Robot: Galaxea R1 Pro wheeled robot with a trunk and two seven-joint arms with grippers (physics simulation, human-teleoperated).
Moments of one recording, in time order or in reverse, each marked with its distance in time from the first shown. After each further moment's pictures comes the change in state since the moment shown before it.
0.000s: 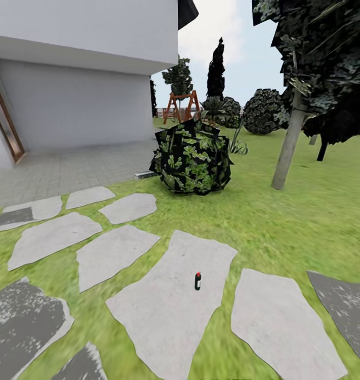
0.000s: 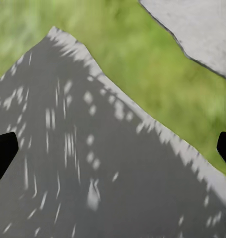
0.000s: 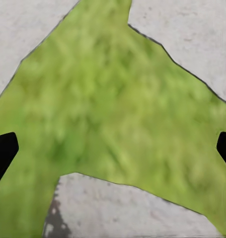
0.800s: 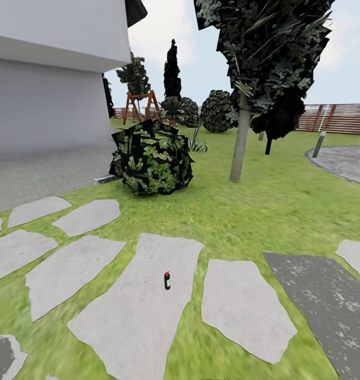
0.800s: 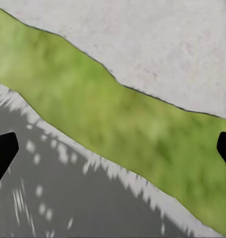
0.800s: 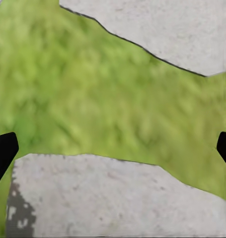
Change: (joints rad) left arm 0.000 0.000 0.000 0.000 0.000 0.000 0.002; right arm 0.000 0.000 0.001 0.001 0.000 0.000 0.000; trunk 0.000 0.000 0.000
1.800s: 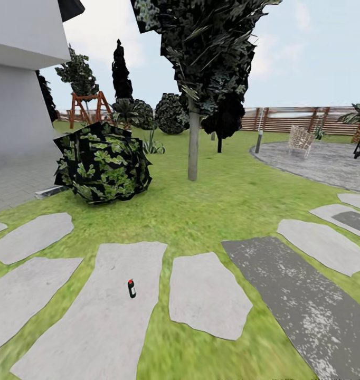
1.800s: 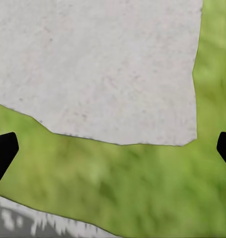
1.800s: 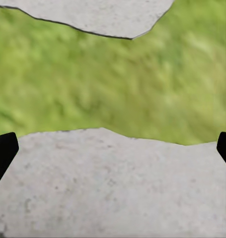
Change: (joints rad) left arm 0.000 0.000 -0.001 0.000 0.000 0.000 0.000; right arm 0.000 0.000 0.000 0.001 0.000 0.000 0.000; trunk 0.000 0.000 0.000
